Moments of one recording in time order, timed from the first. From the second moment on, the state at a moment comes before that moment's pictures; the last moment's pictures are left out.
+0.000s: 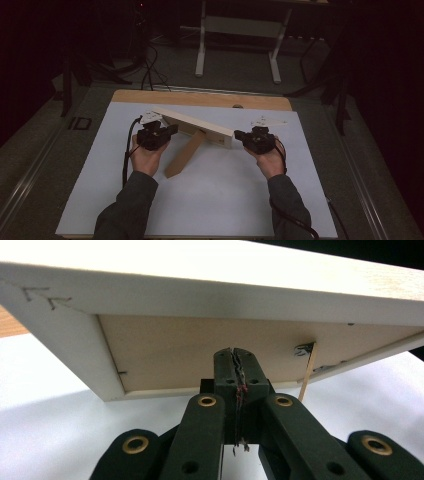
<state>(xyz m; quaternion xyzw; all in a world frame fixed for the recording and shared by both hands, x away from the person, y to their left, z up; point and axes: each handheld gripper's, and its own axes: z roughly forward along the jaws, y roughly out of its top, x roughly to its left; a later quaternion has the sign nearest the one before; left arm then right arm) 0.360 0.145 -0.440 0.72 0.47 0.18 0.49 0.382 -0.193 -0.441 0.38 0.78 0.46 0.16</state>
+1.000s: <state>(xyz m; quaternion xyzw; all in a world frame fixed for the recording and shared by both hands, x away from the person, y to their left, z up) 0.367 0.135 -0.435 0.71 0.47 0.17 0.49 0.386 -0.184 -0.433 0.38 0.79 0.46 0.16</state>
